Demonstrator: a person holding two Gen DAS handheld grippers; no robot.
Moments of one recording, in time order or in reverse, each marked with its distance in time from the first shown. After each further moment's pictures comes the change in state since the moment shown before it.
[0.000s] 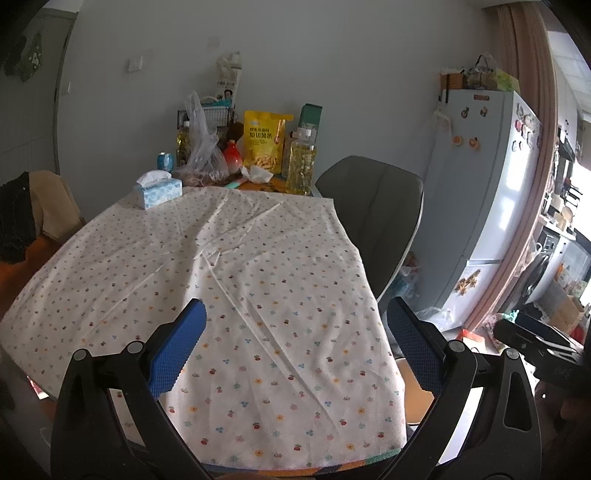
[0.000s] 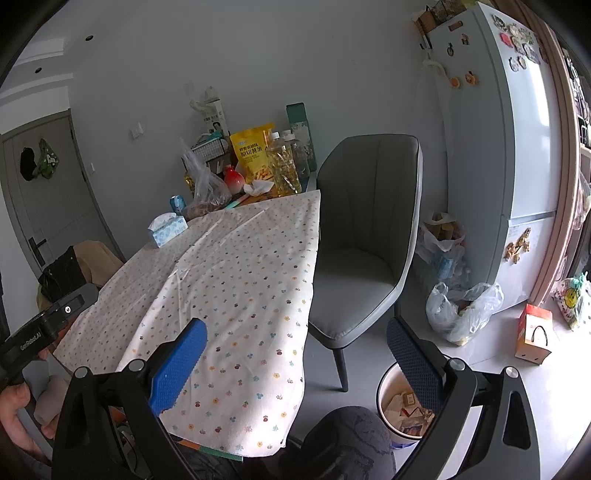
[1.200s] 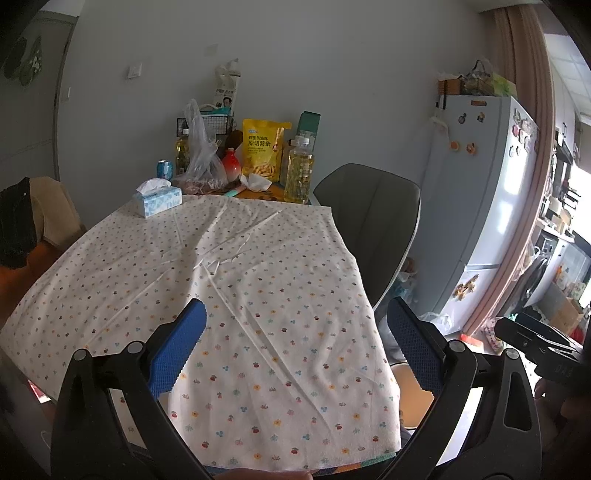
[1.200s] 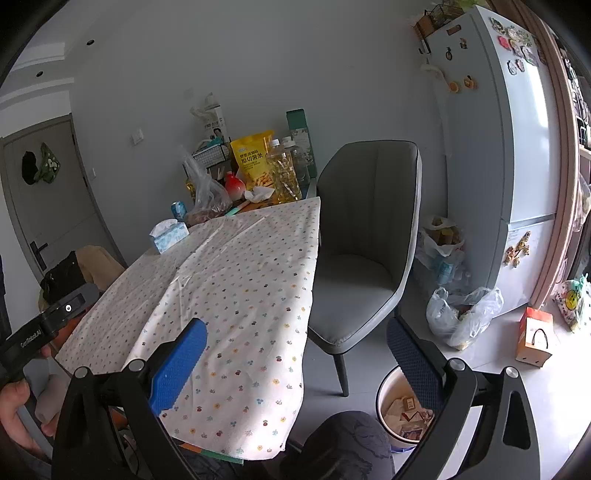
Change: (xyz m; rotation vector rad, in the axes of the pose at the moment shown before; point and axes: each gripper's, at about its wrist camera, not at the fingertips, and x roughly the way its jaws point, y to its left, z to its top) left arm -0.012 0.001 0.010 0.002 -0.026 -0.010; right arm -0.004 -0.001 0.006 0.000 -0.019 0.004
